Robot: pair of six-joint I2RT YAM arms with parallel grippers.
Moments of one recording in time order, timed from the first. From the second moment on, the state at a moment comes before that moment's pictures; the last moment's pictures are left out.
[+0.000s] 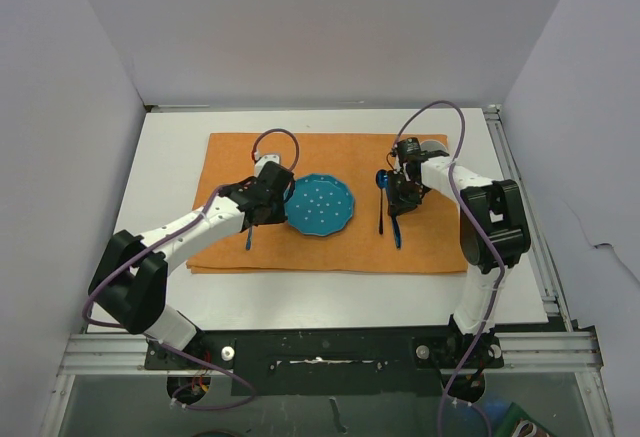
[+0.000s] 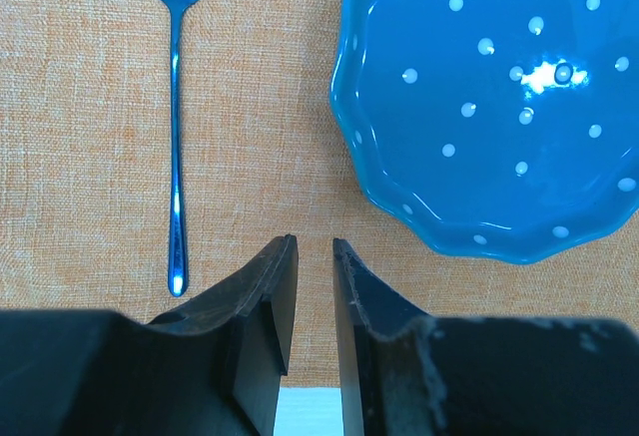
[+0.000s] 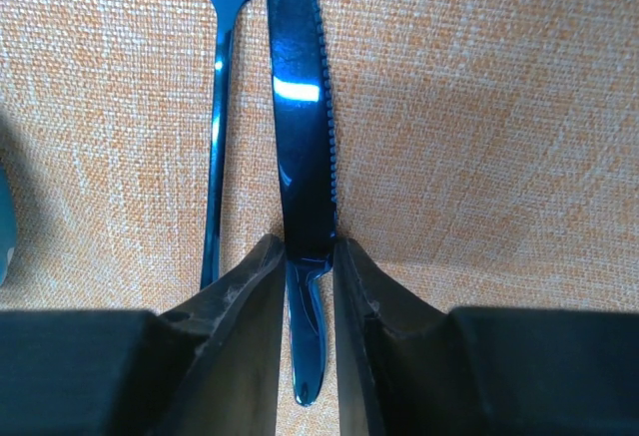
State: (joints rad) left arm -0.64 1.54 1.07 -0.52 -0.35 -0.61; right arm 0.25 1.92 1.29 -0.65 -0.06 0.20
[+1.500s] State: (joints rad) left arm -0.69 1.56 1.10 -0.55 -0.38 -0.62; right arm 0.25 1.86 1.26 -0.69 -0.06 0.18
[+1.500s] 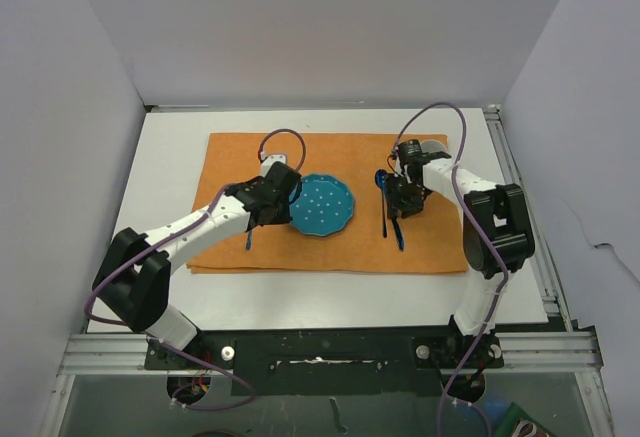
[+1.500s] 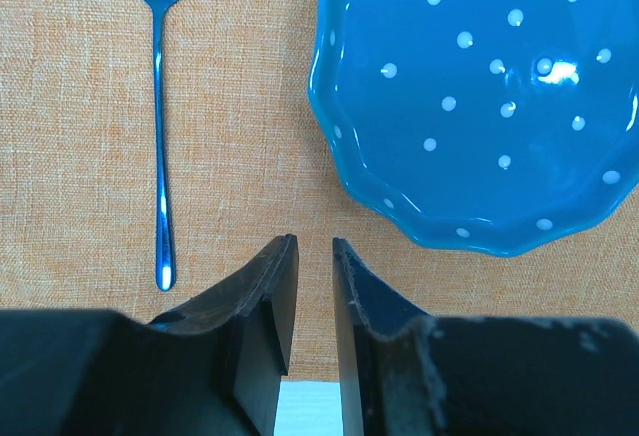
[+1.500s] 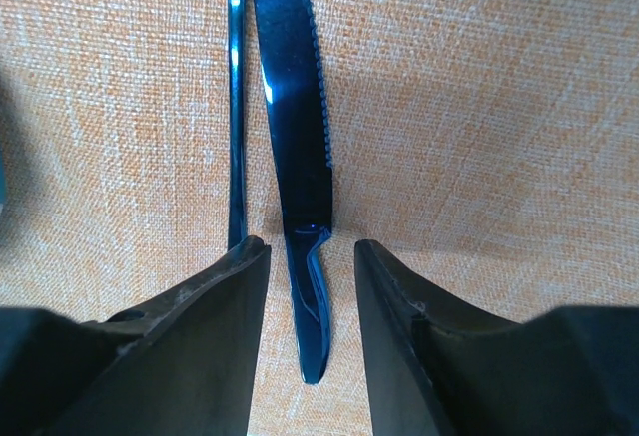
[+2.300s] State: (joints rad) left arm -0.69 1.56 1.11 -0.56 -0.39 -0.62; right arm 0.28 1.86 1.23 -0.65 -0.01 0.20
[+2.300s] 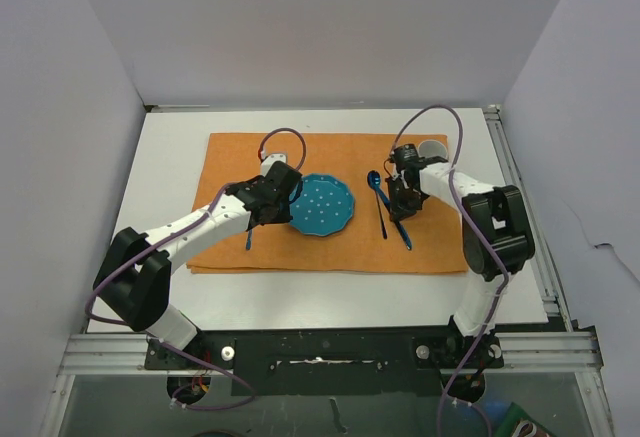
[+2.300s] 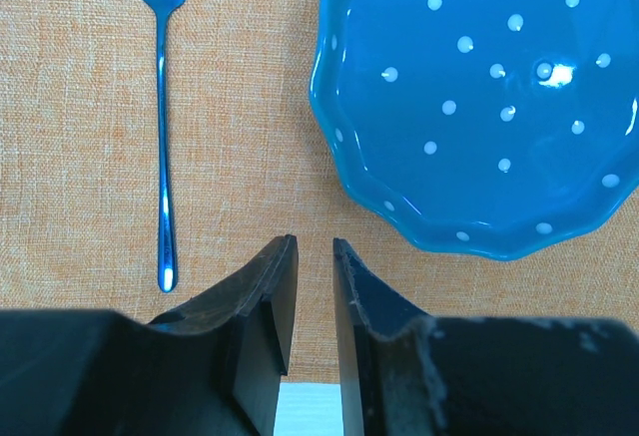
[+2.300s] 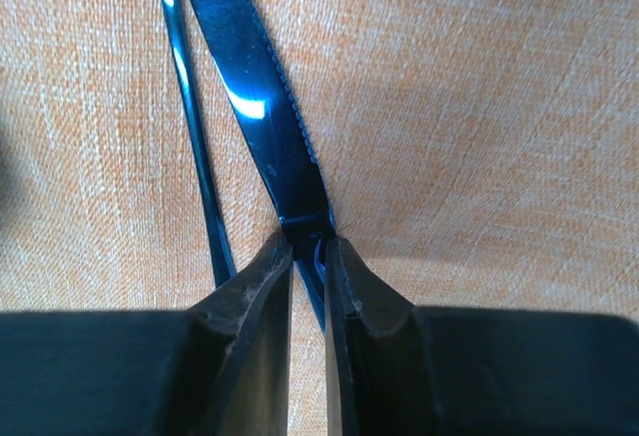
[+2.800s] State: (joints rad) left arm -0.69 1.57 1.12 -0.56 -0.39 -0.62; right arm 0.29 1.79 1.24 -0.74 0.00 0.20
